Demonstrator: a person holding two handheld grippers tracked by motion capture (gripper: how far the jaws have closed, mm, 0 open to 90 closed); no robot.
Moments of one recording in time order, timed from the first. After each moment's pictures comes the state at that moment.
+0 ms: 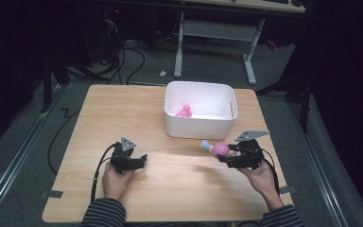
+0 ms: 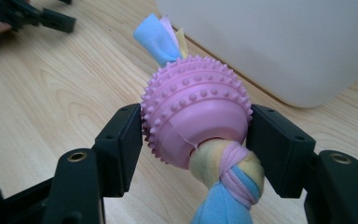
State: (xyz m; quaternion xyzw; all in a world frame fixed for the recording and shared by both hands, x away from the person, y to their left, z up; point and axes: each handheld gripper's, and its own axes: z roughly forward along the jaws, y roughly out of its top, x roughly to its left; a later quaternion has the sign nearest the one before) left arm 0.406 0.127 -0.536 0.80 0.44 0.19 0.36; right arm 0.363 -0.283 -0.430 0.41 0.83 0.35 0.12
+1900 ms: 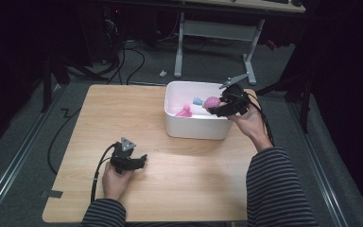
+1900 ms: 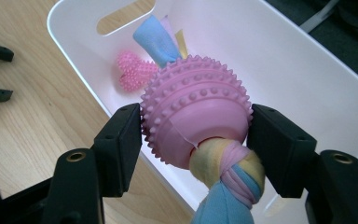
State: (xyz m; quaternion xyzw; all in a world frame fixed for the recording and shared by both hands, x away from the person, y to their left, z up) left arm 0.406 0.128 -0.536 0.80 0.44 0.19 0.36; right arm 0.488 -0.244 -0.344 0.37 0.87 0.29 0.18
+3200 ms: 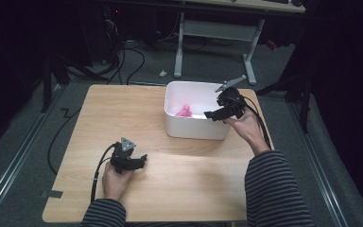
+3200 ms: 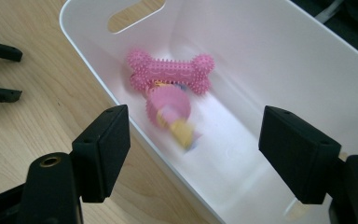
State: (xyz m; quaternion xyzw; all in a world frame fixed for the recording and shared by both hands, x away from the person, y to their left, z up) left arm 0.406 0.128 -0.536 0.80 0.44 0.19 0.36; right arm 0.480 -0.238 -0.350 0.37 0.86 0.30 0.18
